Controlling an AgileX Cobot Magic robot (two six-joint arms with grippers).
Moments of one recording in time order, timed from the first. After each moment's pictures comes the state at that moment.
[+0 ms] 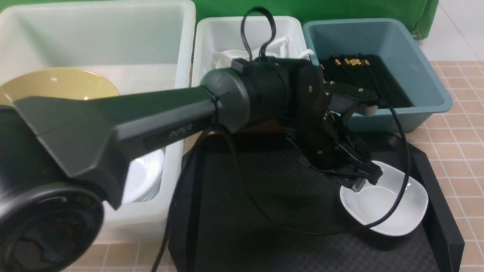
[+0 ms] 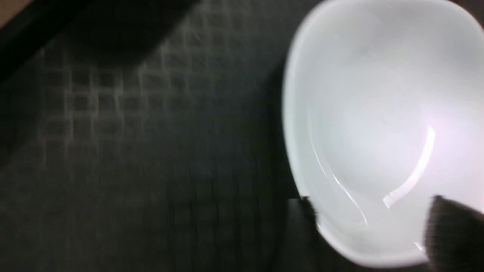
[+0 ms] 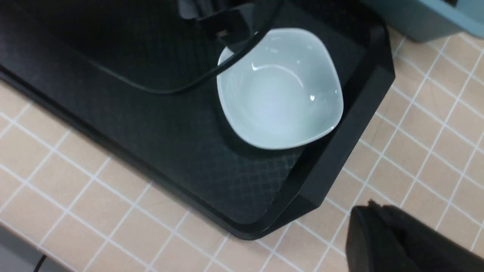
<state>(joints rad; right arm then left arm) 0.42 0.79 -1.00 -0.10 1.25 -0.14 -0.80 2.09 -1.67 -0.39 0.76 0.20</state>
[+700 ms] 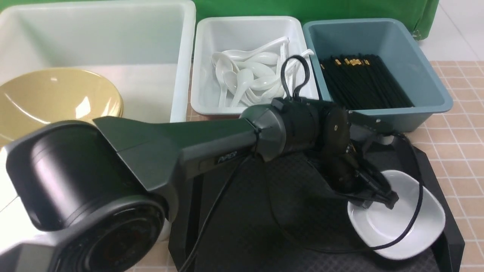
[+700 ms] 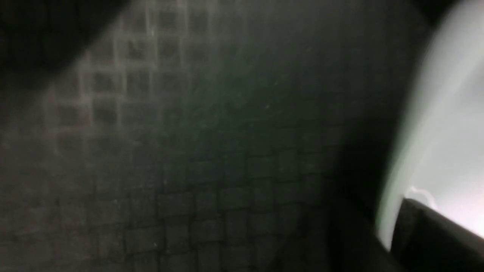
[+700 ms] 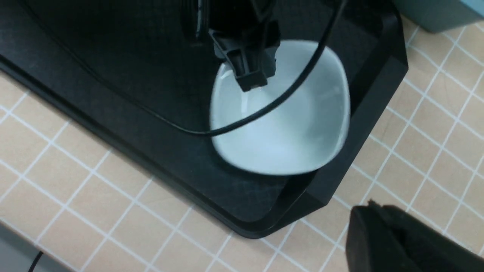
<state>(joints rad) 0.42 0.79 -0.96 -0.09 1.22 -0.14 -0.85 2.21 -1.74 -0.38 0.72 0.19</state>
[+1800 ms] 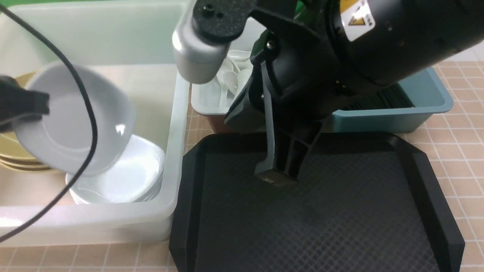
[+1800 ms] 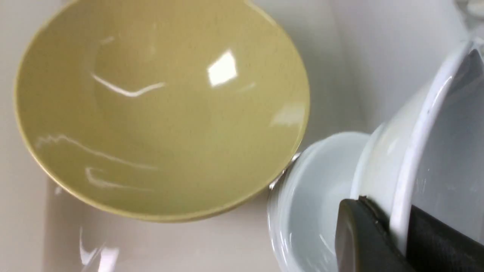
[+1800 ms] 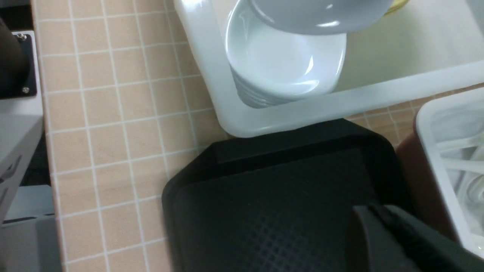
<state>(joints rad) 0.93 1.48 -1.65 0.04 1.09 -0.40 0.08 1.10 -1.03 -0.19 0.90 0.23</state>
